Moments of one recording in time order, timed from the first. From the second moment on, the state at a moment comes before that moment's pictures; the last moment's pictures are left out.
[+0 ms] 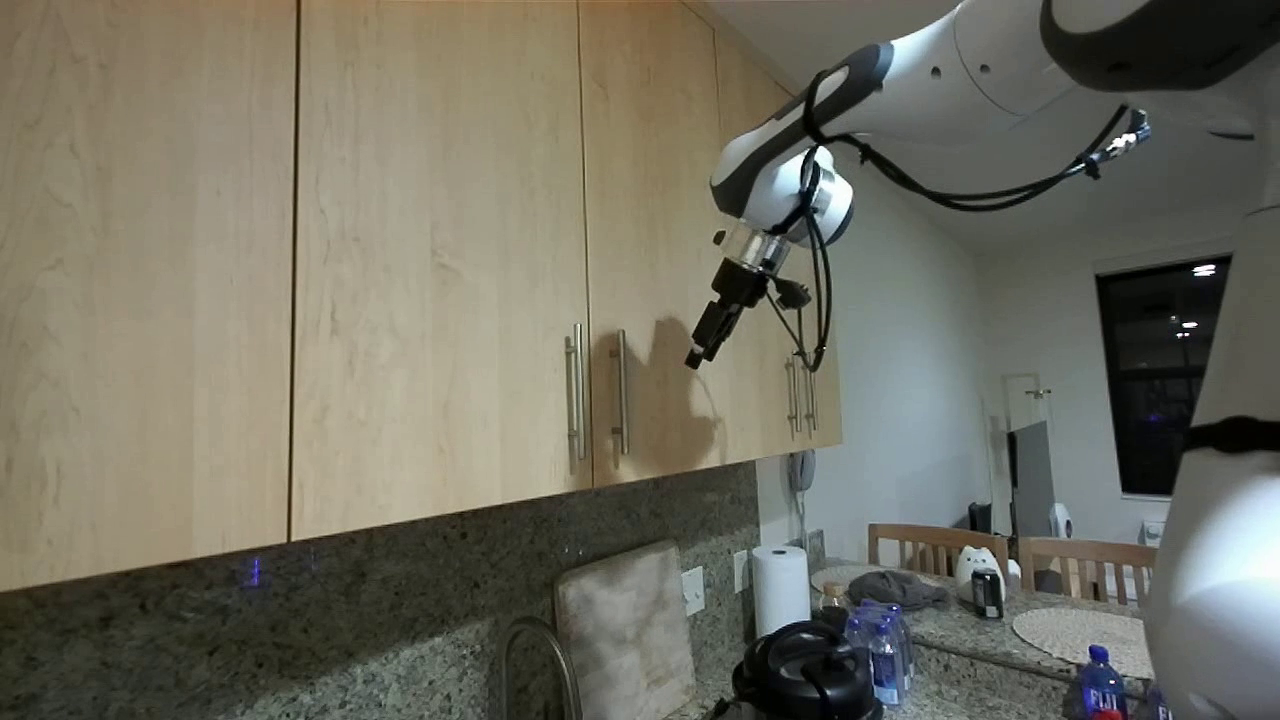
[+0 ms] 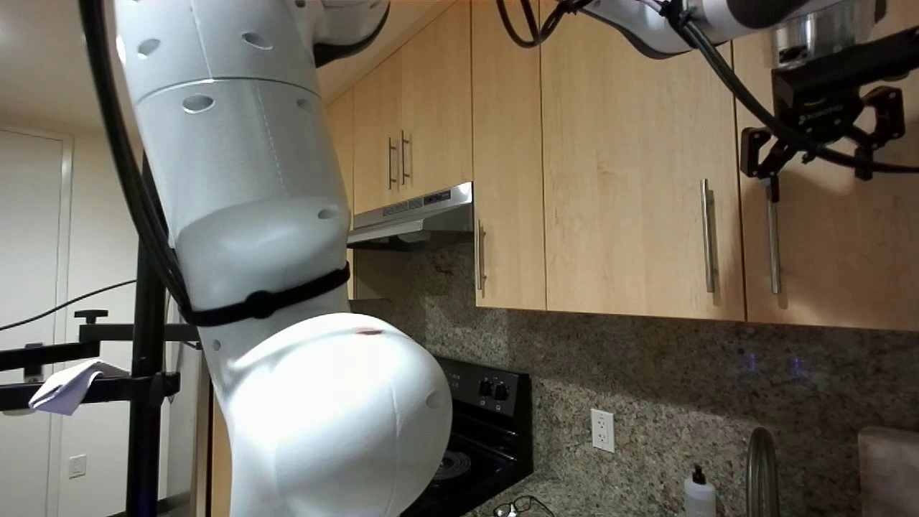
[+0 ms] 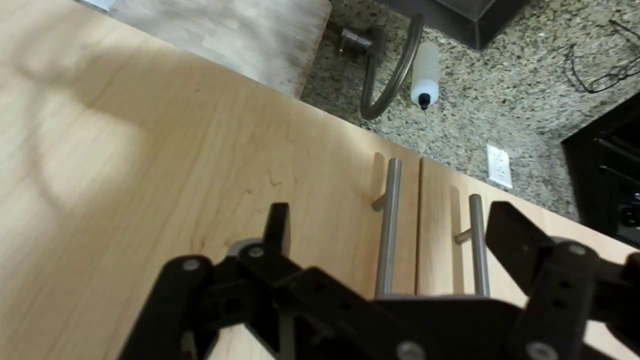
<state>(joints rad) -0.01 -0.25 -0.37 -1.91 0.29 2.18 -1.02</state>
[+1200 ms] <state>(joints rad) -0.22 -0.24 -0.04 -2.04 0.06 2.37 -0.28</state>
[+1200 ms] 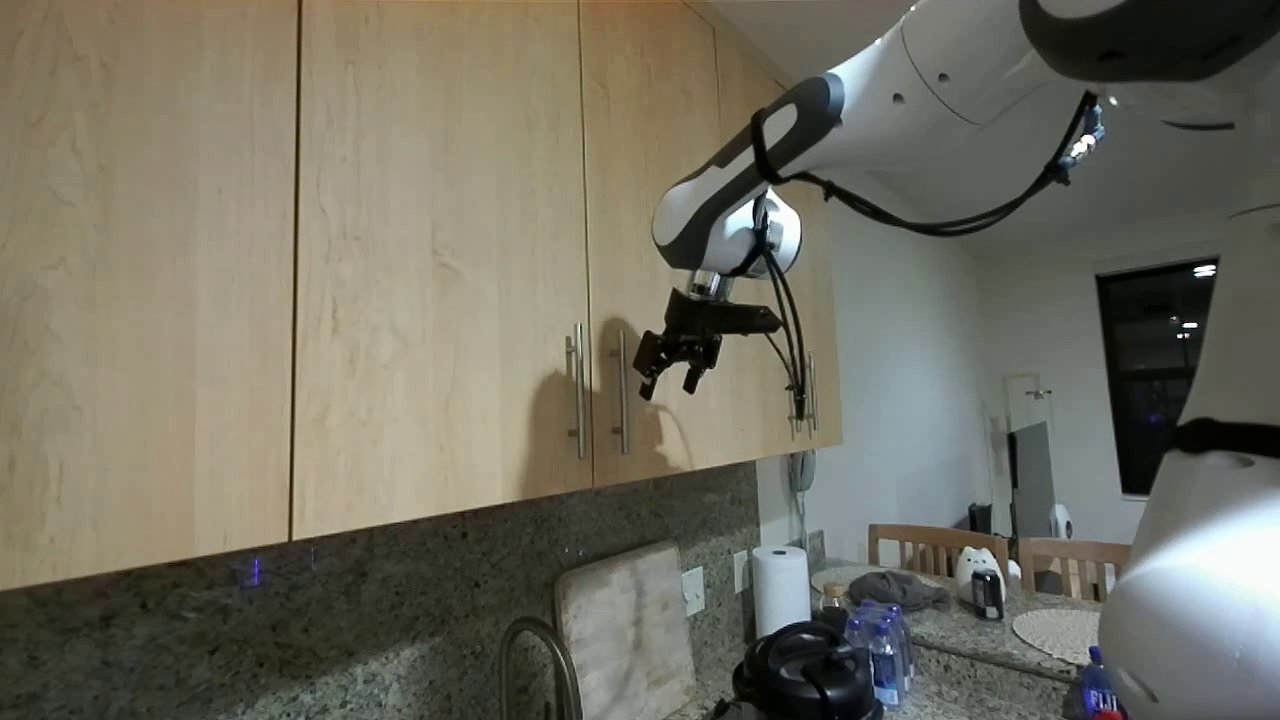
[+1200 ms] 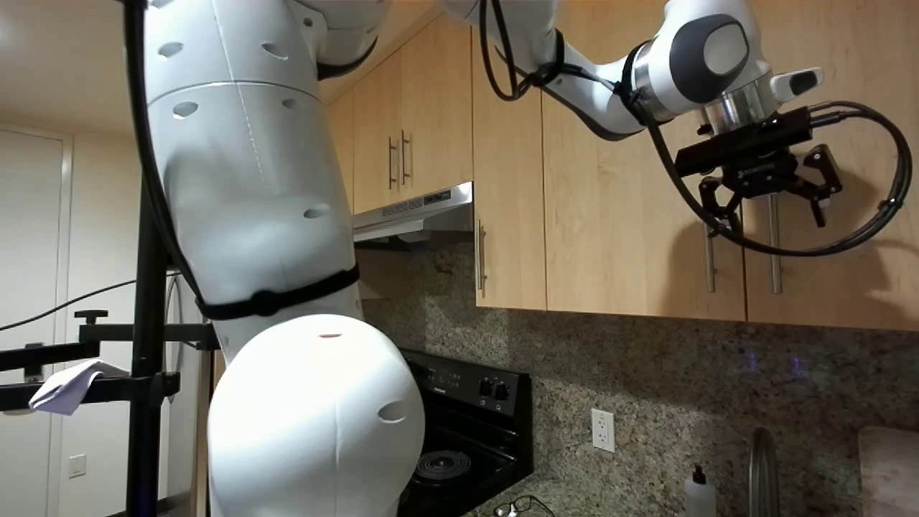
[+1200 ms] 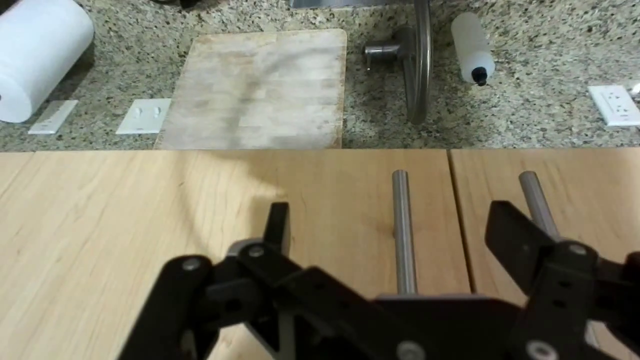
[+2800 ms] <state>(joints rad) -0.21 -0.14 0.07 -1.99 -0.44 2.49 0.61</state>
